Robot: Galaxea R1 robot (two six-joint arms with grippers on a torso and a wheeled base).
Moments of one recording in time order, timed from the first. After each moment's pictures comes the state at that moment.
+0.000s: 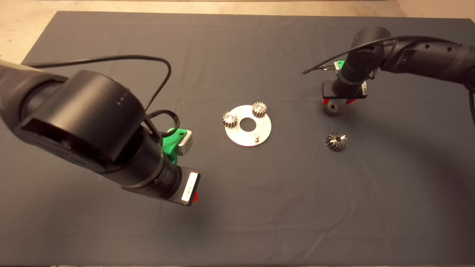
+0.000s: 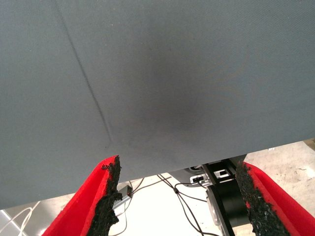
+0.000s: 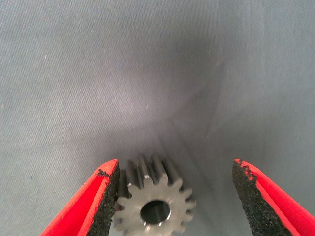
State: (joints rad) left arm -0.53 2.47 -0.54 0.18 1.53 -1.71; right arm 0.36 2.55 -1.57 -0.50 -1.52 1.23
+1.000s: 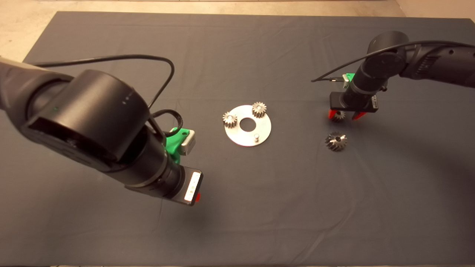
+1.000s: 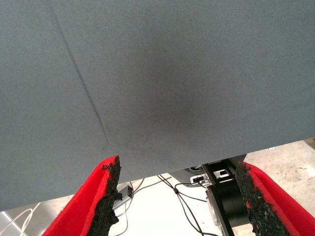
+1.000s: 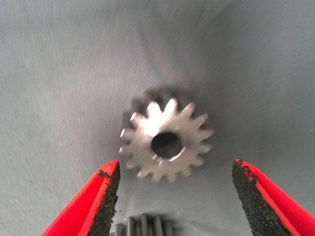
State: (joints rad) left arm -0.53 2.49 -0.54 0.18 1.53 -1.71; right arm 0.35 2.45 -1.42 -0.37 -1.53 1.29
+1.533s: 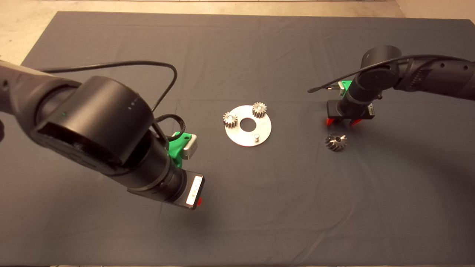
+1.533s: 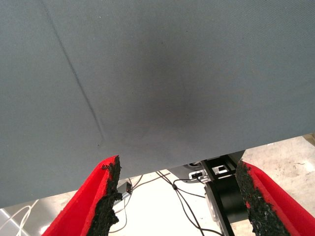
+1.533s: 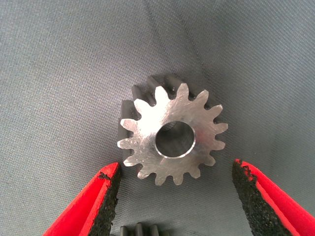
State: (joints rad) left arm -0.51 2.49 -0.55 0.18 1.53 -1.71; right arm 0.31 2.45 -1.38 -0.49 -1.54 1.30
